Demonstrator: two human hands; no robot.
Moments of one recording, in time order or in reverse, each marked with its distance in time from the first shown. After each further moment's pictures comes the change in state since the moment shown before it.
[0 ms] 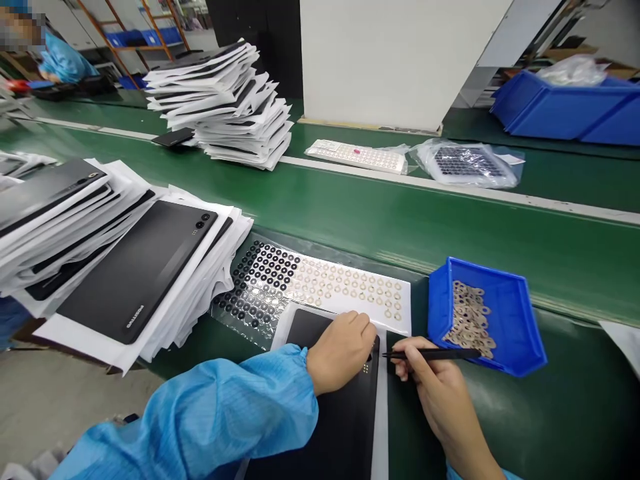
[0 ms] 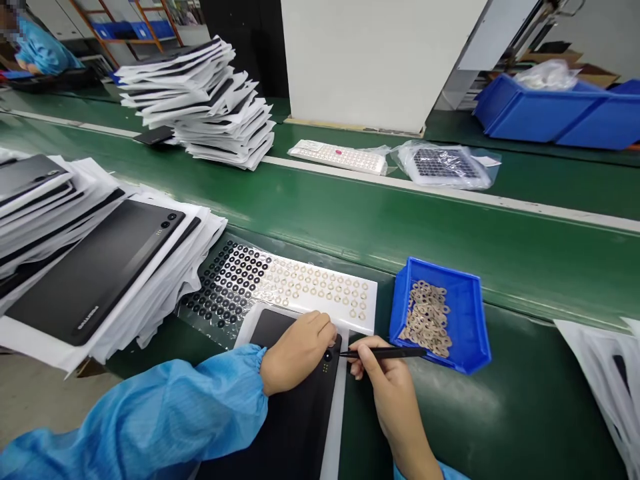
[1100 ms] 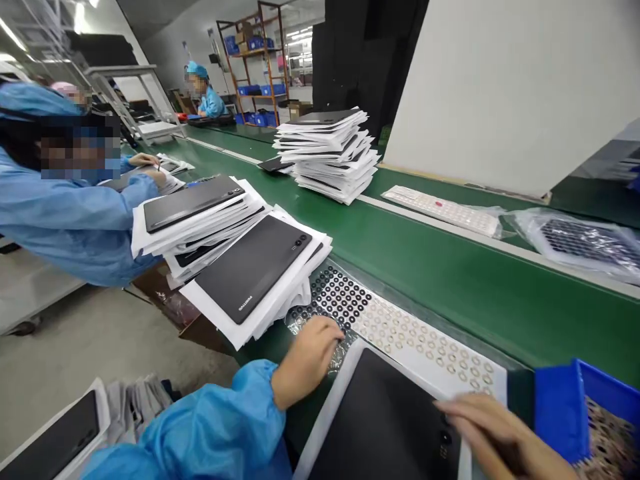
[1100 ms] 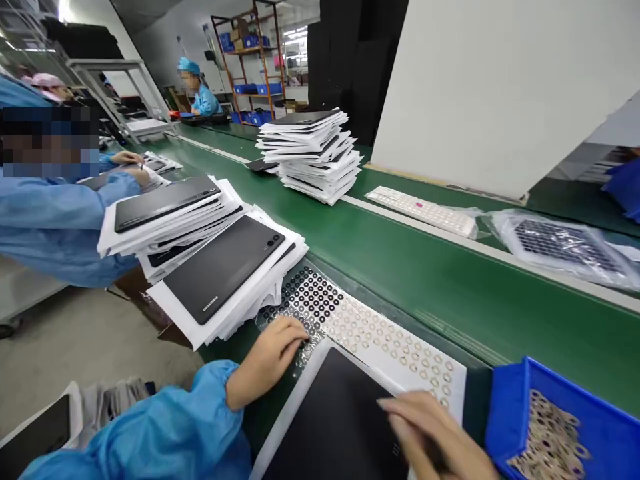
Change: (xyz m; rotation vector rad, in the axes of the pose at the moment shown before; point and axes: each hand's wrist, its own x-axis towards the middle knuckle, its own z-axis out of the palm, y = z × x) left_hand -0.125 -0.060 -0.053 -0.310 0.630 -0.447; right_hand 0.014 -0.035 0.053 -0.323 -0.178 -0.487
